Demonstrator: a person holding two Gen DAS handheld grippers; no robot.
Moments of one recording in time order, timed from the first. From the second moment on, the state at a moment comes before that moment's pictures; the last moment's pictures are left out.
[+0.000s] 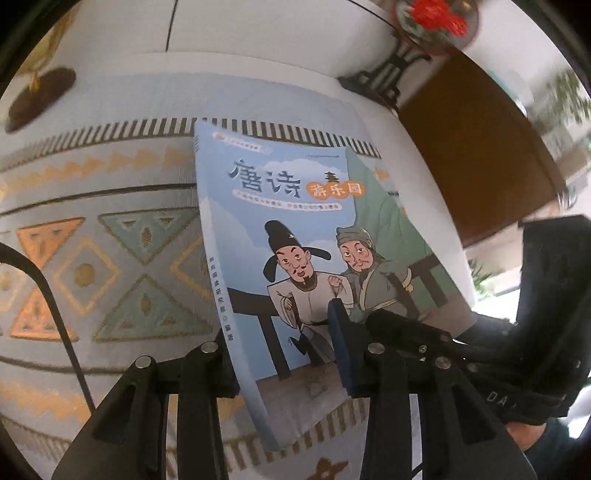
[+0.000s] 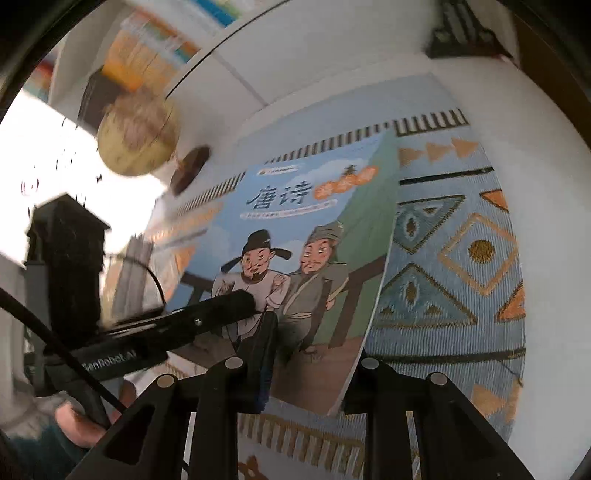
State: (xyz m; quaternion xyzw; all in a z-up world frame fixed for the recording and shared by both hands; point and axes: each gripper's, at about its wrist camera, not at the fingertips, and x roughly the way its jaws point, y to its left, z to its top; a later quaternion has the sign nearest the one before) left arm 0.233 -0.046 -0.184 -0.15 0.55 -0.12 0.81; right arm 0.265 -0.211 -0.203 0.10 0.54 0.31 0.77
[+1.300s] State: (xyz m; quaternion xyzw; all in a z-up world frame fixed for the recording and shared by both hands) left arm 0.035 0.298 -0.081 -0.16 0.43 0.01 0.89; right arm 0.072 0.163 -0.103 -0.02 0.40 0.44 0.80
